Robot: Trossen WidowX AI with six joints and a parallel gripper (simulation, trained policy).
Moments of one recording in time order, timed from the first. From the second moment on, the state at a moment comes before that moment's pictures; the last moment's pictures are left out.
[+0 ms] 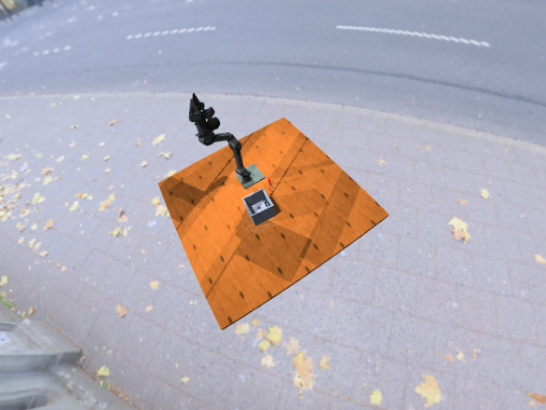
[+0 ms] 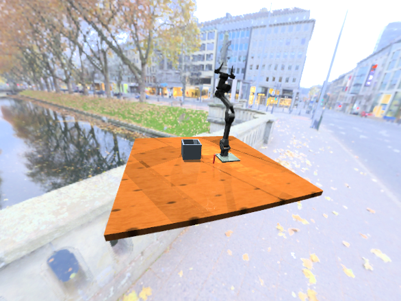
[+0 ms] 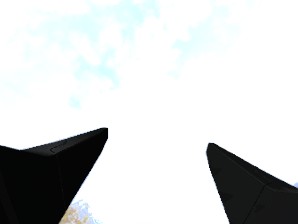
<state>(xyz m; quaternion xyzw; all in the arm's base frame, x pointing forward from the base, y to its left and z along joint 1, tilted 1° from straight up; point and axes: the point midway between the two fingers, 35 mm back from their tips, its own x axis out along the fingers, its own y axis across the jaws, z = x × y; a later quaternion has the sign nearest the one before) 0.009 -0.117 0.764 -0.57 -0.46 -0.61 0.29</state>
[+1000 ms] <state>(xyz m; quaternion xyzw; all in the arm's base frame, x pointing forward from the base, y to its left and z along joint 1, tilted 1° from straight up) 0.106 -0.259 0.729 -0.33 -0.39 -0.56 0.65</state>
